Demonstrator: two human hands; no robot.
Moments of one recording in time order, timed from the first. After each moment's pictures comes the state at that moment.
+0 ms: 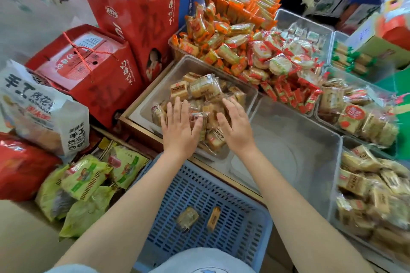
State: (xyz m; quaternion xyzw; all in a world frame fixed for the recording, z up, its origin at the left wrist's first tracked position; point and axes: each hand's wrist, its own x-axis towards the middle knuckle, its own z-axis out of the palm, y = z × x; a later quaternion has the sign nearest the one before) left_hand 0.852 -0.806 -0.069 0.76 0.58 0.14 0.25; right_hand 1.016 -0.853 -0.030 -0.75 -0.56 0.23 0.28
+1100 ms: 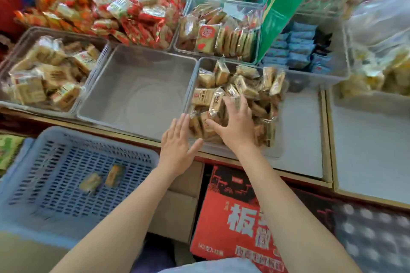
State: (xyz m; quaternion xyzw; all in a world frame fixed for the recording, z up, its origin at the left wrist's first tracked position) left_hand 1.142 -1.150 -0.096 0.86 0.43 0.02 0.27; right_hand 1.321 -1.214 -0.063 -0.86 -0.41 0.18 0.23
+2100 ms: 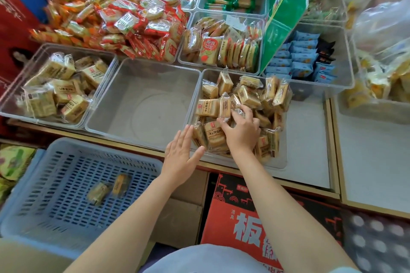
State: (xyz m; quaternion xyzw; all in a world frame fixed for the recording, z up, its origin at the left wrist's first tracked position) left_hand 1.140 -1.141 -0.095 0.84 0.43 0.00 0.33; right_hand 1.324 -1.193 -0.077 -0.90 -0.30 0.10 0.30
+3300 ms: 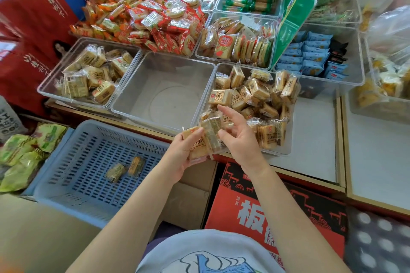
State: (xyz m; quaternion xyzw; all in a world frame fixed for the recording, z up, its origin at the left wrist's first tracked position) left_hand 1.105 -1.184 -0.017 0.42 0.49 0.14 0.75; right_hand 1.260 -1.270 0.004 -0.61 -0.36 0.43 0.57
